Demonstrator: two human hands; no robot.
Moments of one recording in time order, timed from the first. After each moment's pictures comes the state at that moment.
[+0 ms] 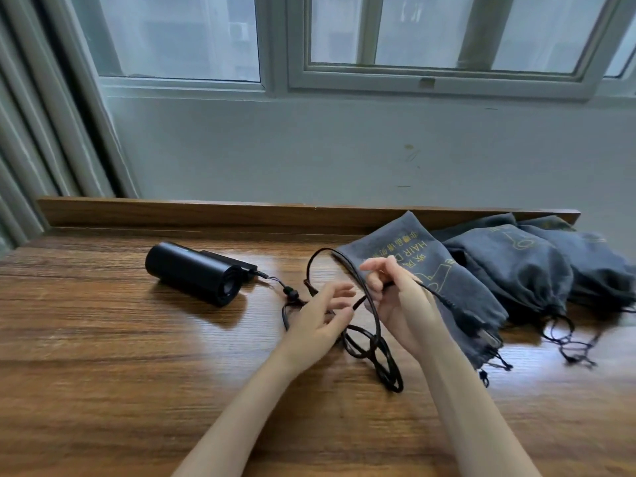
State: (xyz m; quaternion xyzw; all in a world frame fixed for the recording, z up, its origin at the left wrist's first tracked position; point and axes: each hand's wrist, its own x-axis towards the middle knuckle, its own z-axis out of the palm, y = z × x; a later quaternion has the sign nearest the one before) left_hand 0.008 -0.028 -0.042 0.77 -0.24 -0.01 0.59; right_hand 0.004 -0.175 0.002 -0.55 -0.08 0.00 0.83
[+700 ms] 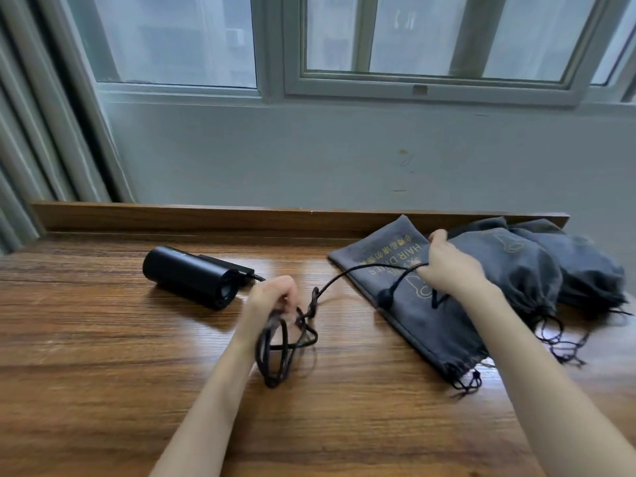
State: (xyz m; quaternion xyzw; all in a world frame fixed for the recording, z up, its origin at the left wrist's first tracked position) left_hand 0.029 0.011 -0.027 0.59 -0.13 -0.04 0.80; right_hand 0.057 -0.255 0.028 -0.98 0.12 -0.07 0.10
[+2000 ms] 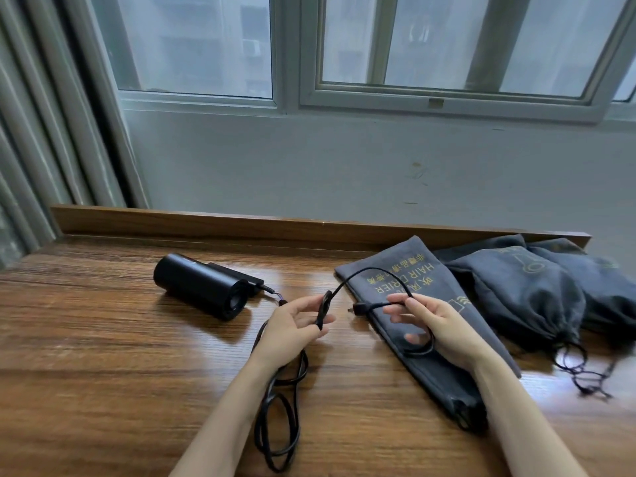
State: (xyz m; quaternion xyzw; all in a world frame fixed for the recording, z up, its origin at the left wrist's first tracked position) left_hand 0.039 0.006 -0.051 0.73 -0.10 -0.05 0.68; right_hand 0.039 -0.251 -0.036 -0.71 -0.06 0.09 0.70
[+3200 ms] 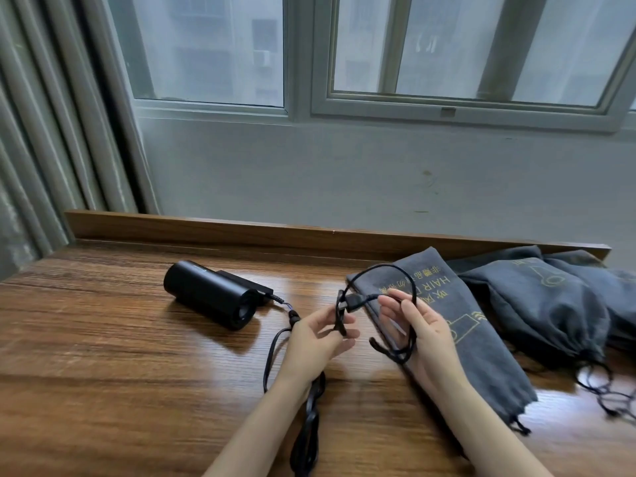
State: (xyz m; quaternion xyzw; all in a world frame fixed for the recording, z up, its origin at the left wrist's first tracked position) left_hand 0.031 -0.022 -0.047 0.61 -0.04 -0.05 0.79; right_hand 0.029 -0.181 -0.038 -0.50 -0.01 -0.05 0.86
